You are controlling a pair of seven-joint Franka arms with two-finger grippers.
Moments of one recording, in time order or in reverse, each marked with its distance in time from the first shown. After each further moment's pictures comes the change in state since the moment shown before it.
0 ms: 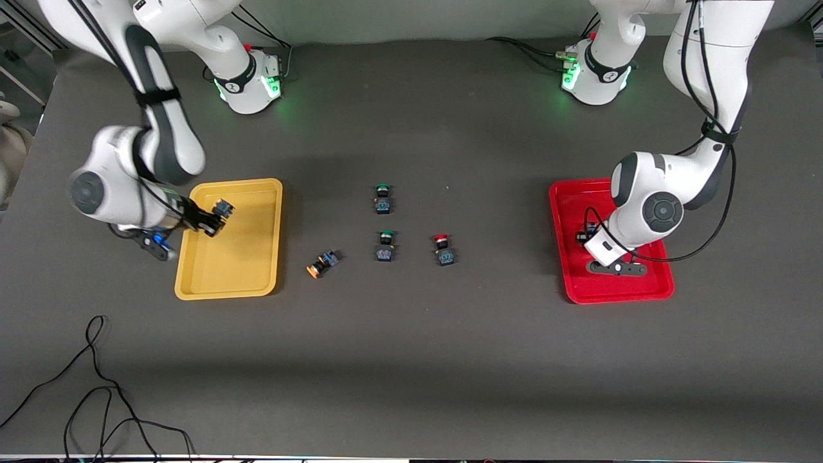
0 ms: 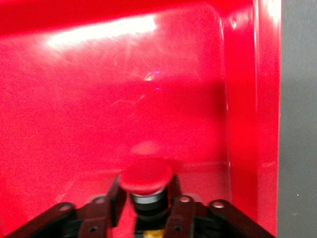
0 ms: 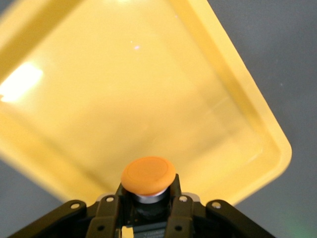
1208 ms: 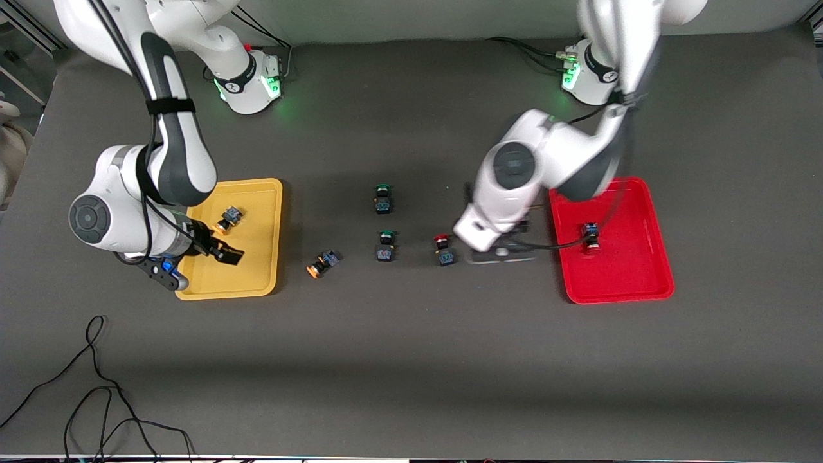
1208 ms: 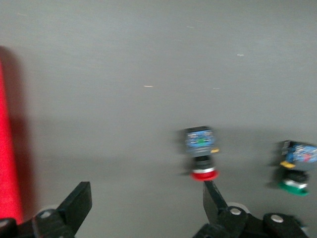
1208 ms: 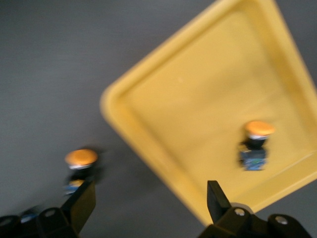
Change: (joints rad) left arm -0.483 0.116 -0.026 0.567 -0.004 -0.347 -0.676; right arm 0.034 0.069 0.075 0.390 0.097 -0.215 0.110
